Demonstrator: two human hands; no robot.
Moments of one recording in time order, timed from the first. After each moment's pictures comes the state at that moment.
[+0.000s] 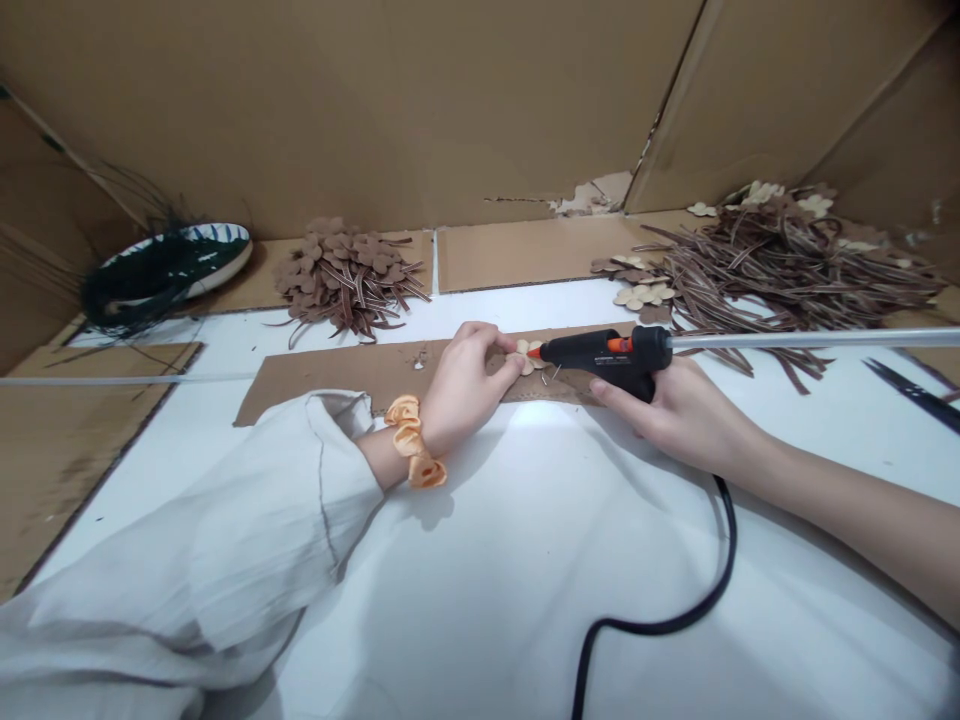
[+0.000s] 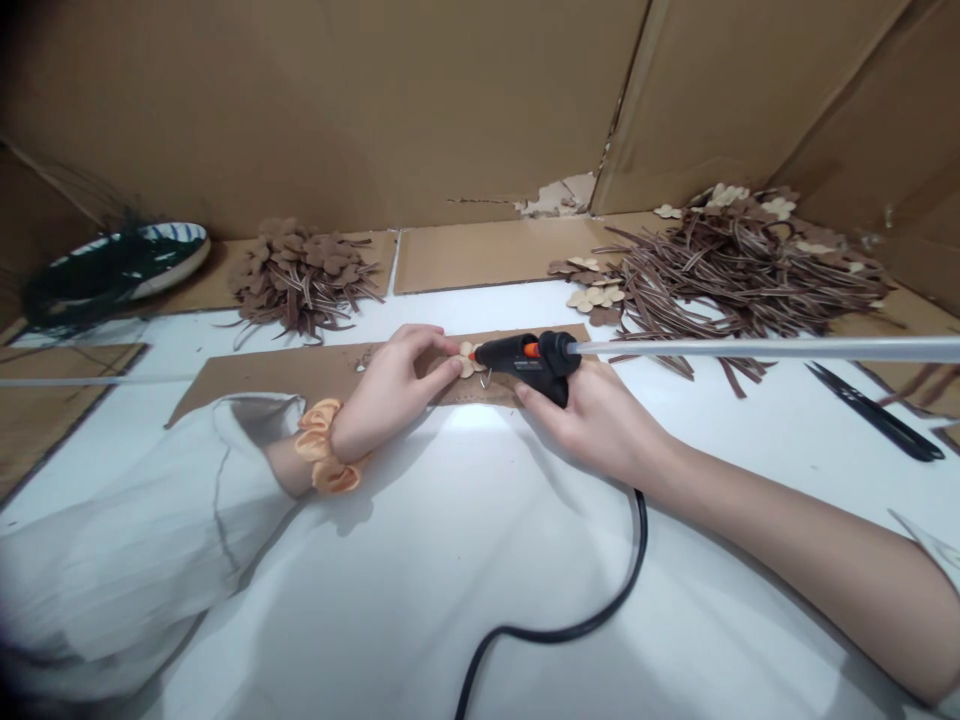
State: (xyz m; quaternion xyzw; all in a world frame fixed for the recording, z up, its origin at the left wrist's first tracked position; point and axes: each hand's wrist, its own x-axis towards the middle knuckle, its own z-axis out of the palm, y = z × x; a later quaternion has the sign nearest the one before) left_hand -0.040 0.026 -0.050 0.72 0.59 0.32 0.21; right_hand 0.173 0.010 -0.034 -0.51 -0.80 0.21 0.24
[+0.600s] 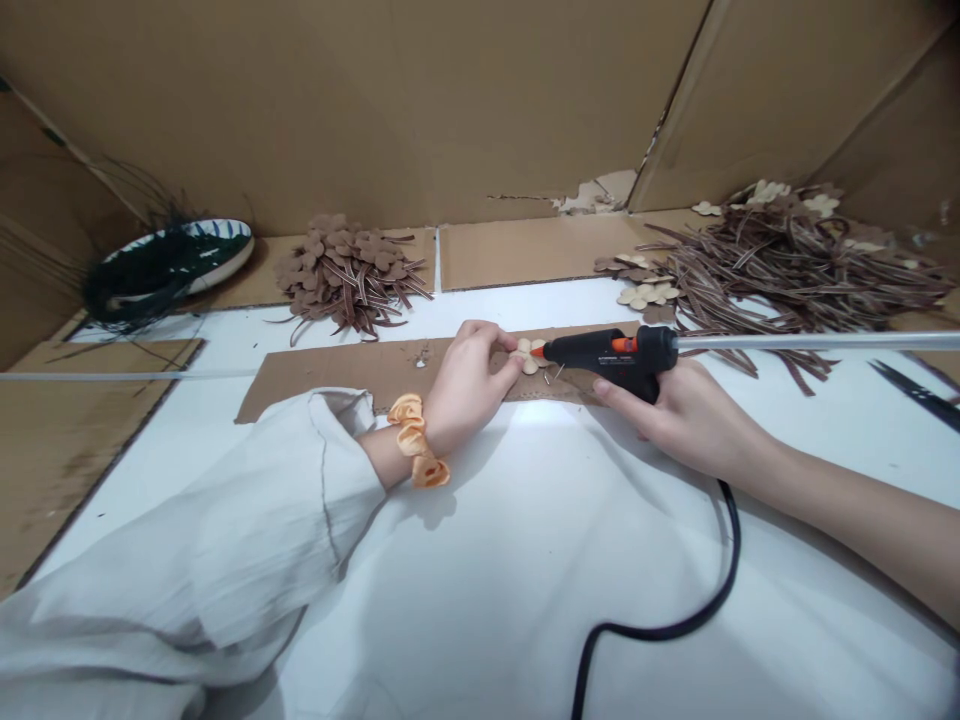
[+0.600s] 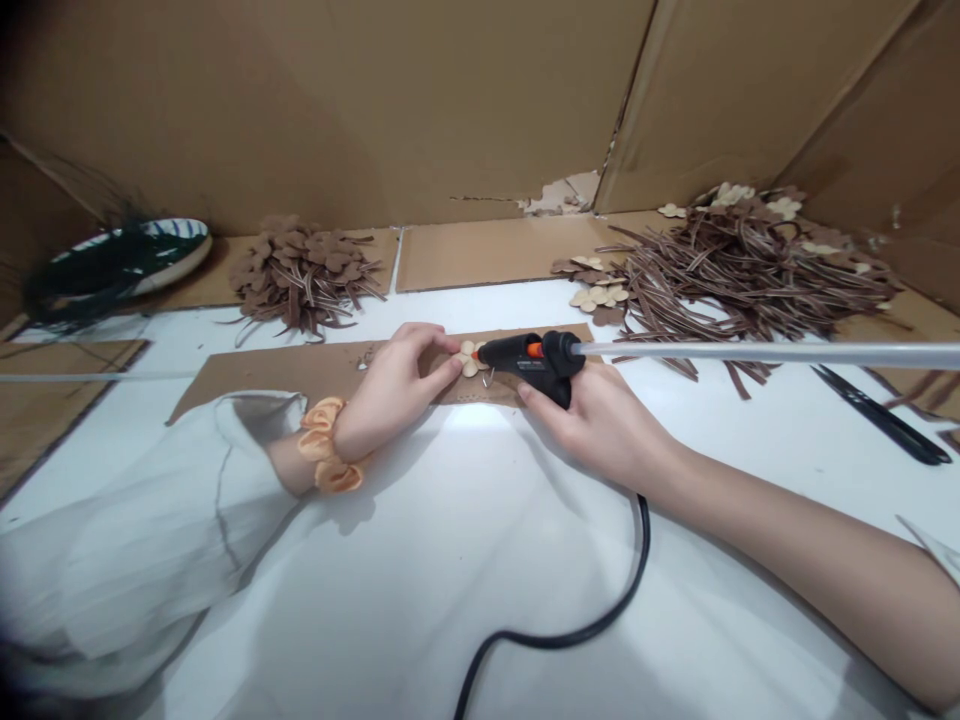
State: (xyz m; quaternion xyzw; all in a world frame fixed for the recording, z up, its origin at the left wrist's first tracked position) left_hand -0.038 0.026 -0.051 0.71 0.60 0.31 0.20; right_hand 0.172 0.008 -0.033 -0.55 -0.79 0.18 0.21
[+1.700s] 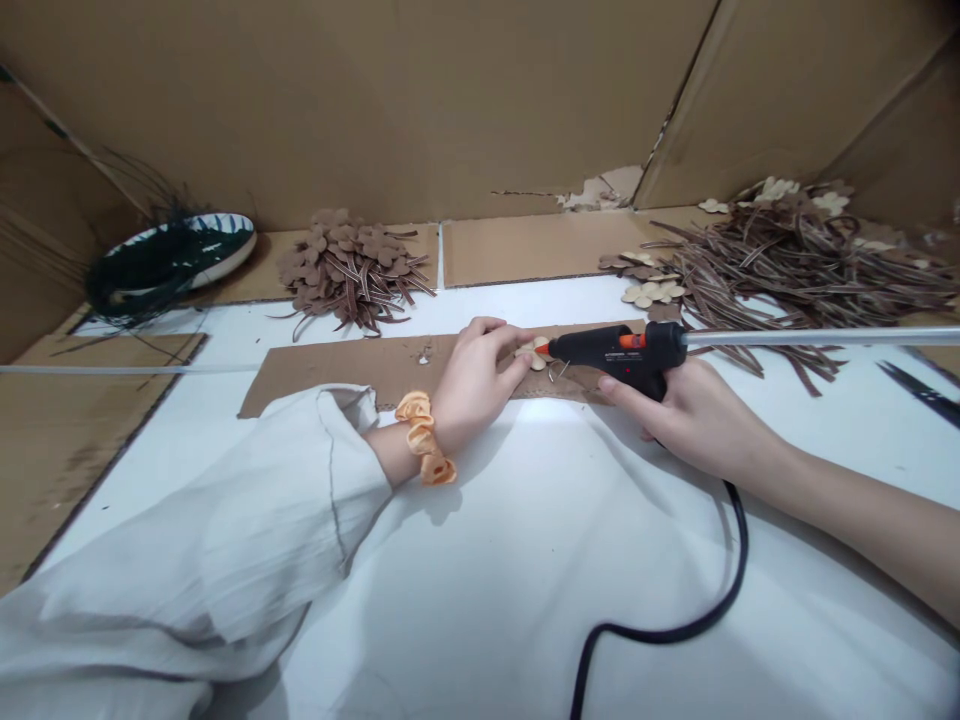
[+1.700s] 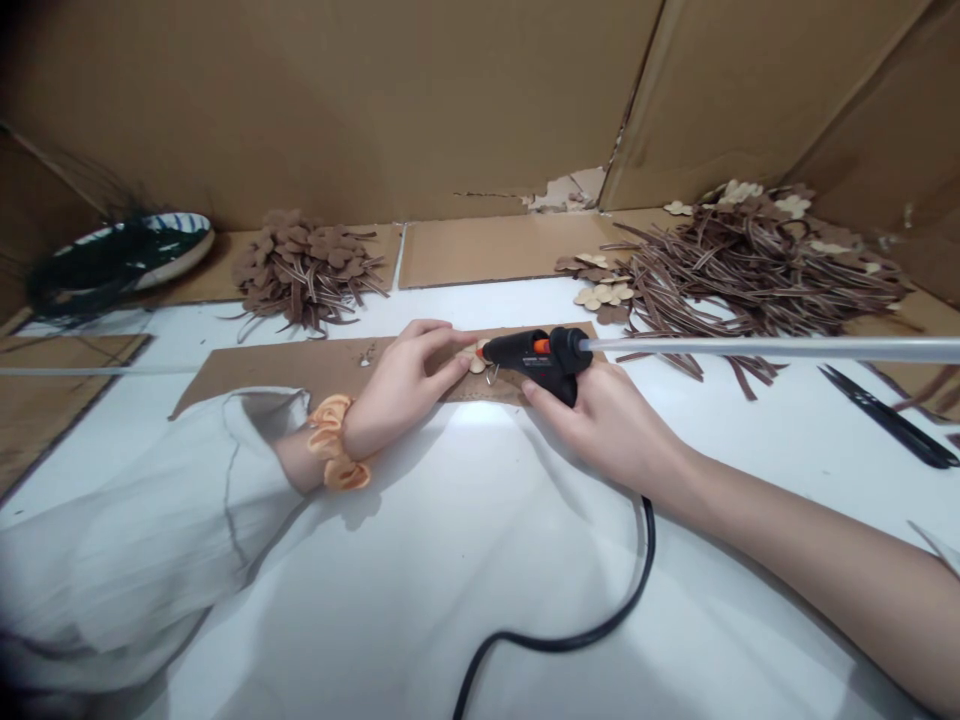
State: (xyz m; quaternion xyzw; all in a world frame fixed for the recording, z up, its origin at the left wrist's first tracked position) left_hand -0.037 0.025 -0.052 0.73 0.58 0.30 0.19; right_hand 0.171 0.005 -0.028 -0.54 -0.78 0.21 0.22
